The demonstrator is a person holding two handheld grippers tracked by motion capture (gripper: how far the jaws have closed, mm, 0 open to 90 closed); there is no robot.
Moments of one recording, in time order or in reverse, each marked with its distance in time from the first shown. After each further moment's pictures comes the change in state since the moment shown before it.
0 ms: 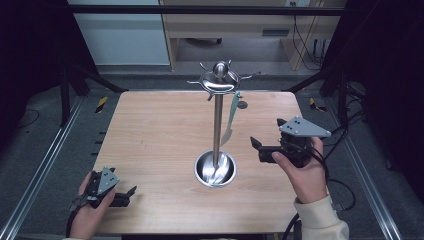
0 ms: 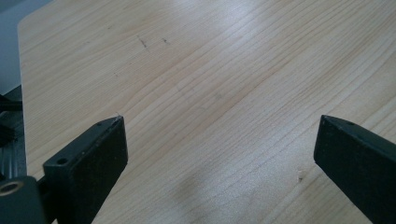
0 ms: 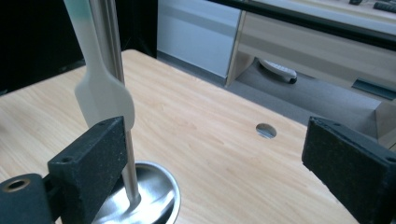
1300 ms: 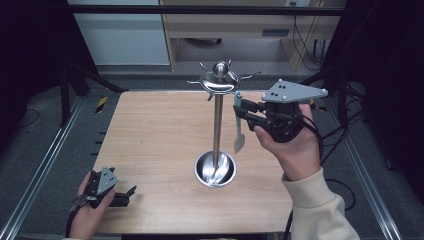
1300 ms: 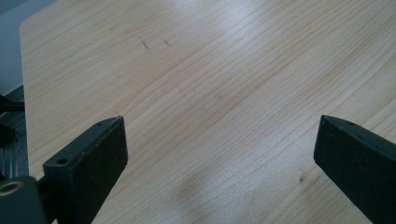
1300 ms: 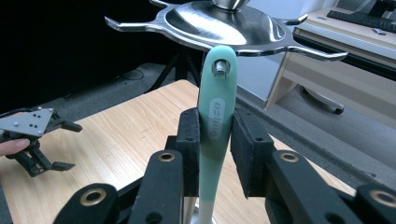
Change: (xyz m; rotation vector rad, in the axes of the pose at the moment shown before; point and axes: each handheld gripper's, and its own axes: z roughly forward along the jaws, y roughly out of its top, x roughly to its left) left arm 0.000 0.000 -0.001 -0.007 0.004 -0.002; right arm 0.034 0.109 -0.019 -0.028 0.191 -0.073
